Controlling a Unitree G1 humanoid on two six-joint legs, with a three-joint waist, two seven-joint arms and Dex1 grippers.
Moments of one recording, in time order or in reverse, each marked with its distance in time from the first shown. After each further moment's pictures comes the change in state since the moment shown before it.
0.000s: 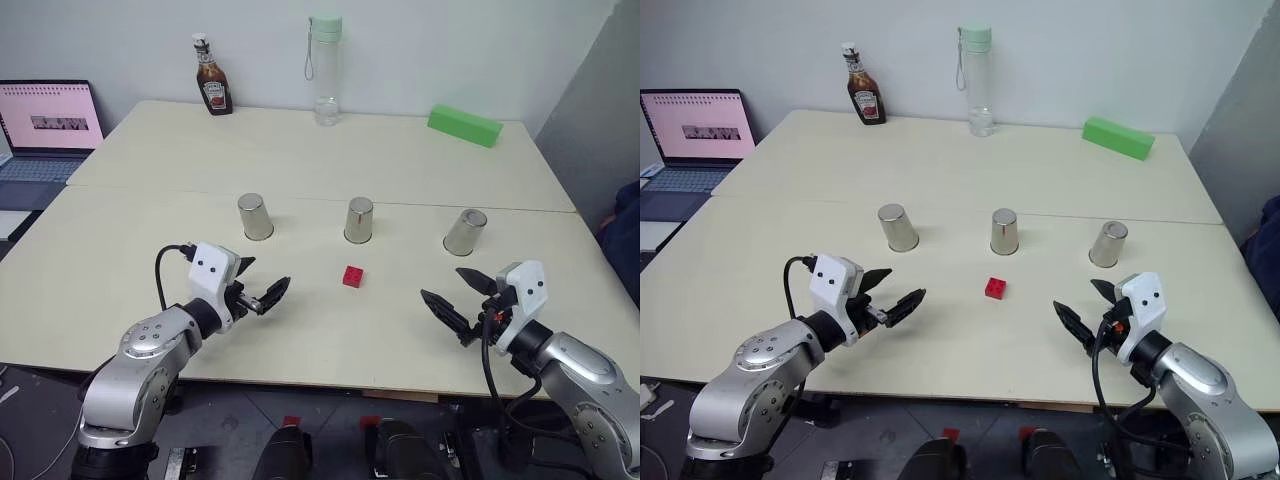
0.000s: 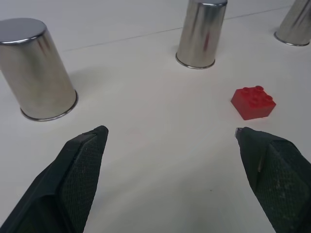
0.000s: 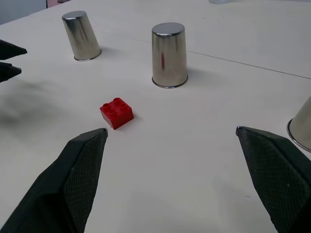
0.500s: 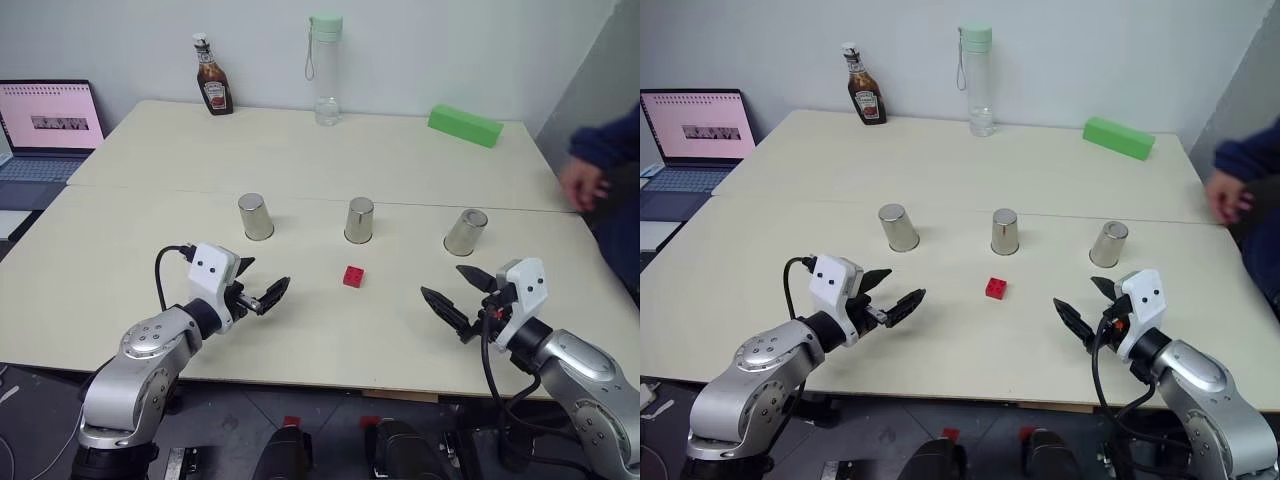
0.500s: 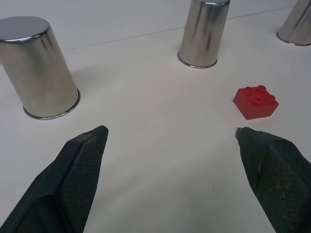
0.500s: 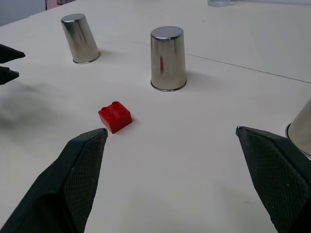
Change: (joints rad) left arm 0.001 -0.002 0.000 0.000 -0.004 0.000 0.001; right arm -0.011 0.002 0.000 0.008 0.000 0.000 -0.006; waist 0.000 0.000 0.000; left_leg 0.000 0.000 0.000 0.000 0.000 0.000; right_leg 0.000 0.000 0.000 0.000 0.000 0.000
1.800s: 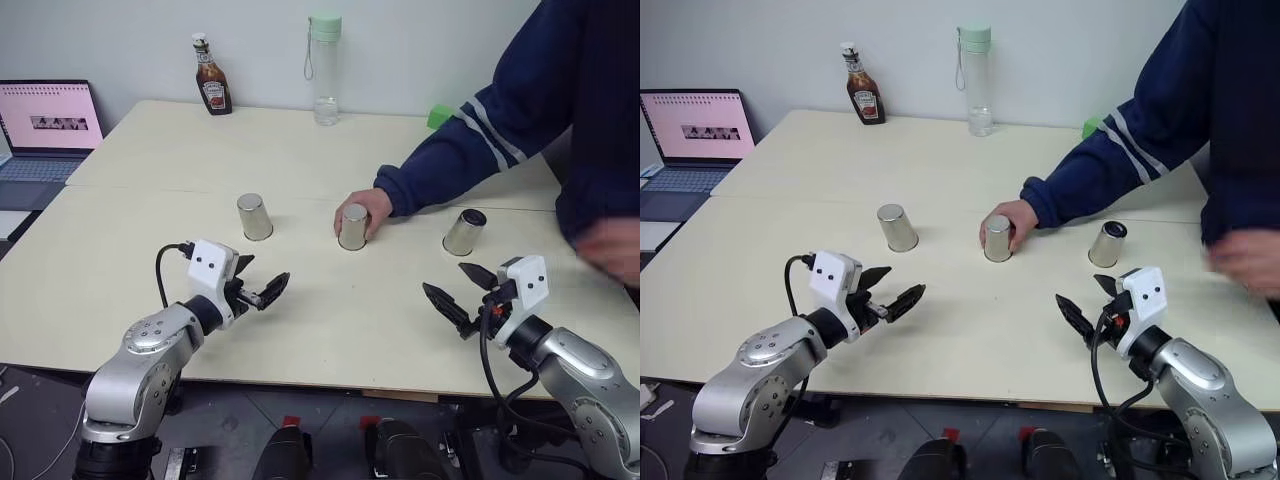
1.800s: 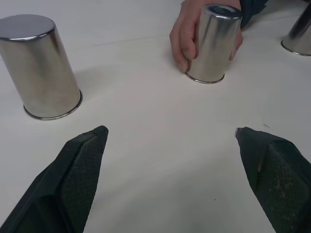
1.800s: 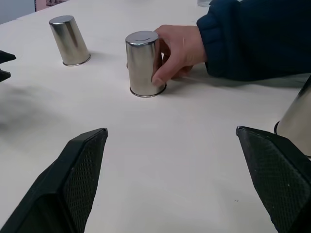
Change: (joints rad) left arm -0.023 -0.011 0.006 0.021 -0.029 0.020 0.036; right arm -0.018 0.005 -0.002 -0.003 0.004 0.019 -0.038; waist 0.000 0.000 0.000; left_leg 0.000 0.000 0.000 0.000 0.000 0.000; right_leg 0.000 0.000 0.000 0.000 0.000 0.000
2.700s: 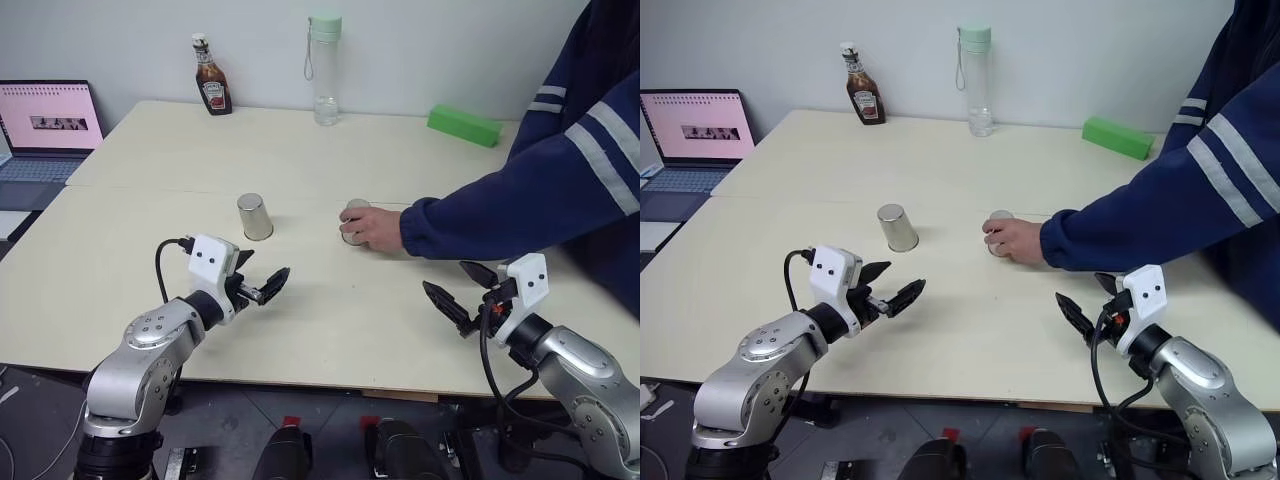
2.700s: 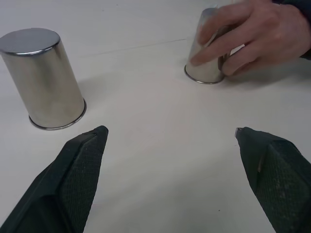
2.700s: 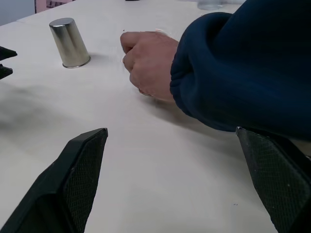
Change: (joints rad) left arm -0.027 0.001 -0.005 0.006 0.007 -0.001 0.003; right arm -0.006 0.001 0.000 0.000 -0.001 0.000 -0.002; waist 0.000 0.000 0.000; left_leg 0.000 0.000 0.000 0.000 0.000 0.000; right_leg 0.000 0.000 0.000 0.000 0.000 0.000
